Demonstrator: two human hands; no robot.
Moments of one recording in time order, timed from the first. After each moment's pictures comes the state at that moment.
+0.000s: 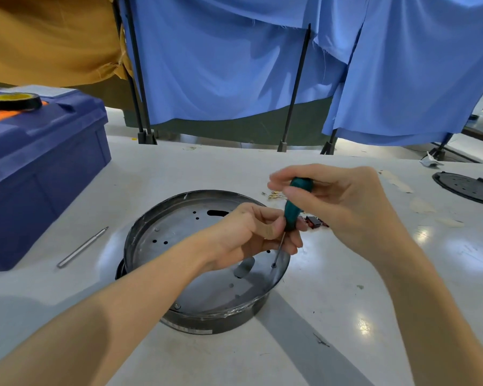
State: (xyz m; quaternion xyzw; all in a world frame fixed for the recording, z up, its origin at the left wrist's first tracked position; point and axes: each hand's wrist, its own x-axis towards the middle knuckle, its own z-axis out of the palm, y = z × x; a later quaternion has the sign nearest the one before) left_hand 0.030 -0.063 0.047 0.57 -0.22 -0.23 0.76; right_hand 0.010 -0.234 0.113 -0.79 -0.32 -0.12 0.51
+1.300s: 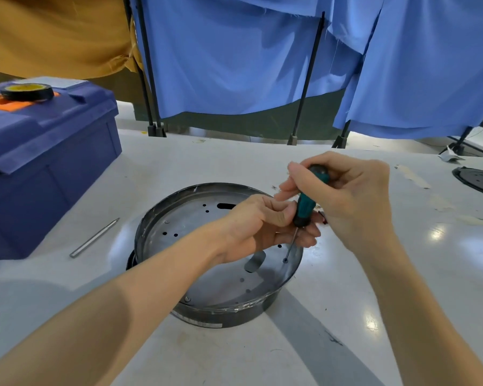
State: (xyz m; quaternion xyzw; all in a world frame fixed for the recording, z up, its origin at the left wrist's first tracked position) left_hand 0.030 -0.064 0.049 0.52 -0.20 -0.23 0.79; right_hand 0.017 -0.211 0.098 -0.74 -0.26 -0.21 0.59
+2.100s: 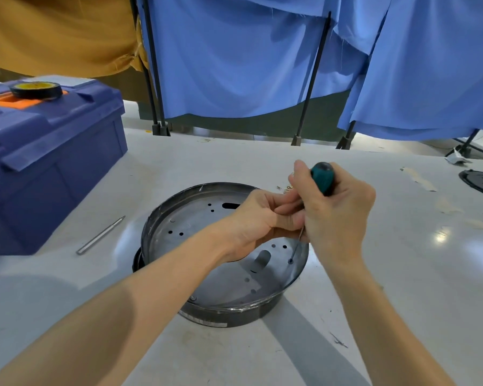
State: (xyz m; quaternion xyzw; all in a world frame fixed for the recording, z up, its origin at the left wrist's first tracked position) left_hand 0.031 -0.061 0.048 0.57 -0.18 -0.16 0.79; right_hand 0.023 -0.179 0.068 -0.72 -0.14 -0.34 0.59
